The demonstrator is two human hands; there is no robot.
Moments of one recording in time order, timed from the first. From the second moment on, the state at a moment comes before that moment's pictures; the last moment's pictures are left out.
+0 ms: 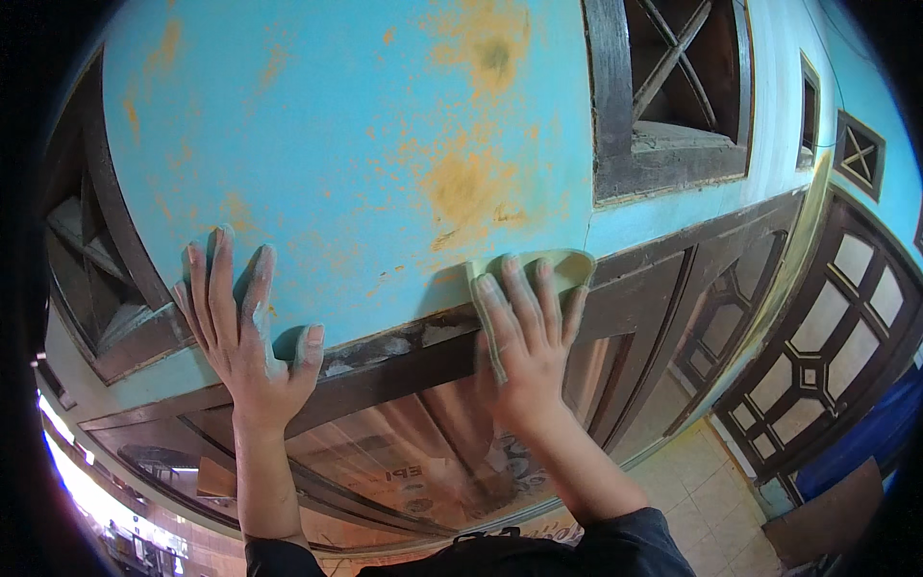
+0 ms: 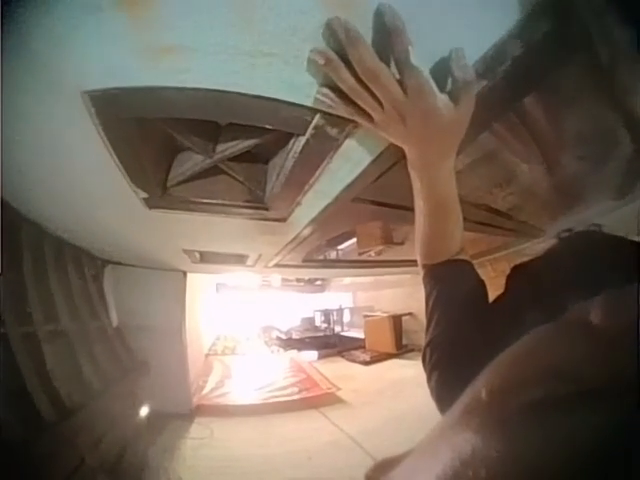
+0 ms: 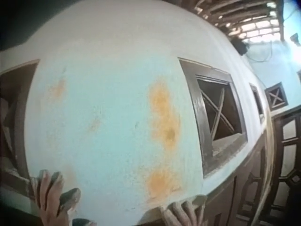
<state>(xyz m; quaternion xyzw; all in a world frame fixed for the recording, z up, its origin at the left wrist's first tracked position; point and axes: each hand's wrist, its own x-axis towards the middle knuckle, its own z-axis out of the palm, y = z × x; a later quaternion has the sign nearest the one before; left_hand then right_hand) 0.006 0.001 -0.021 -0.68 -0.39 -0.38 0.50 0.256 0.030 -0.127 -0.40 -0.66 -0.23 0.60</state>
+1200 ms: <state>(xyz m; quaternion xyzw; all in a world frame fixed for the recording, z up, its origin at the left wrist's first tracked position) 0.010 0.004 -0.020 -0.66 -0.40 -0.40 0.49 0.235 0.022 -0.109 -0.33 -0.76 -0.36 0.42</state>
